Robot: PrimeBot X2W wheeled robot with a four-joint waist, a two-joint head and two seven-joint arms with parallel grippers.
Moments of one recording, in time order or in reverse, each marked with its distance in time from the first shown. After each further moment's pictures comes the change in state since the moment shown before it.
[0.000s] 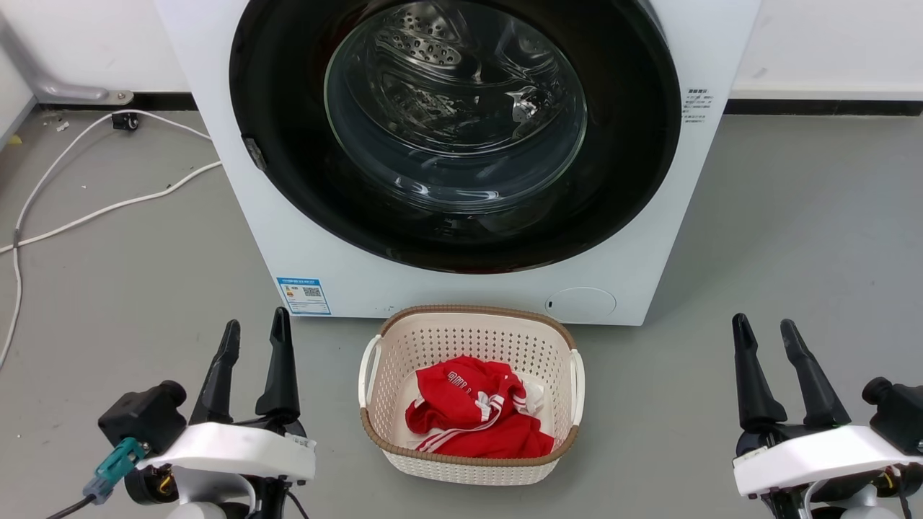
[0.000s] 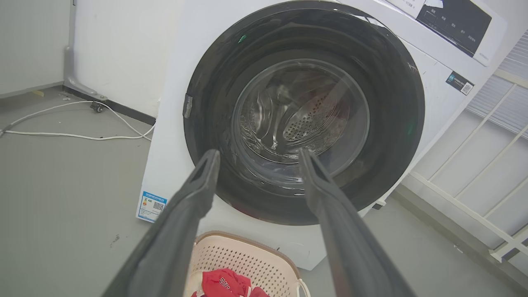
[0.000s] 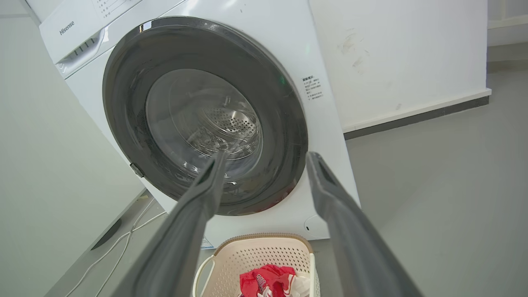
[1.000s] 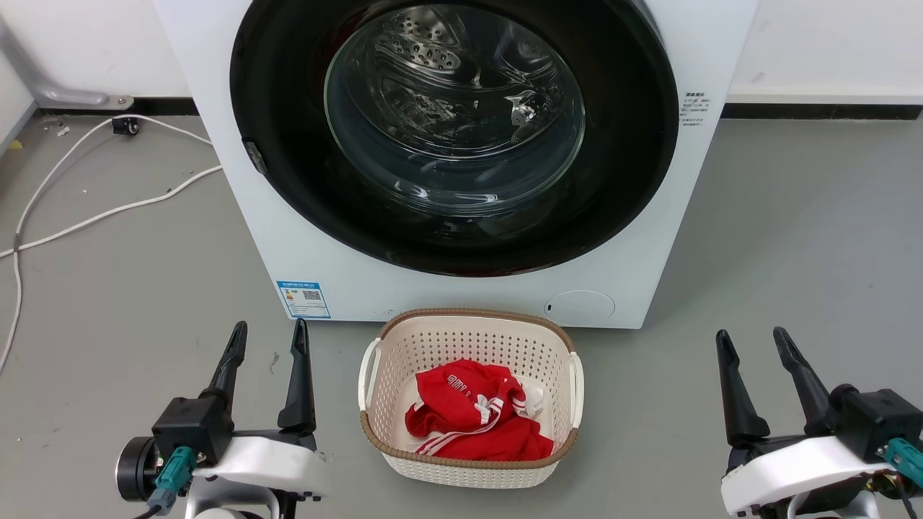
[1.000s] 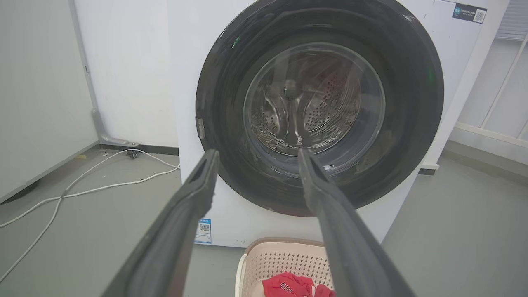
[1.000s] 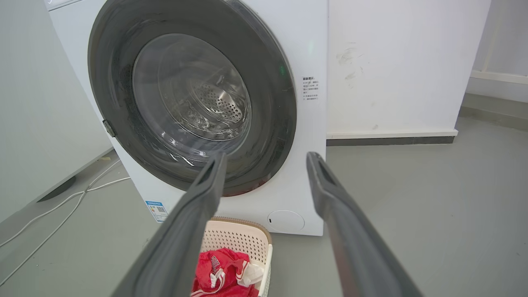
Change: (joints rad) left arm 0.012 0.043 -0.071 0.015 0.285 0.071 -0.068; right arm 0.028 0.002 0.007 -0.027 -0.263 0.000 0.016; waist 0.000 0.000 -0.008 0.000
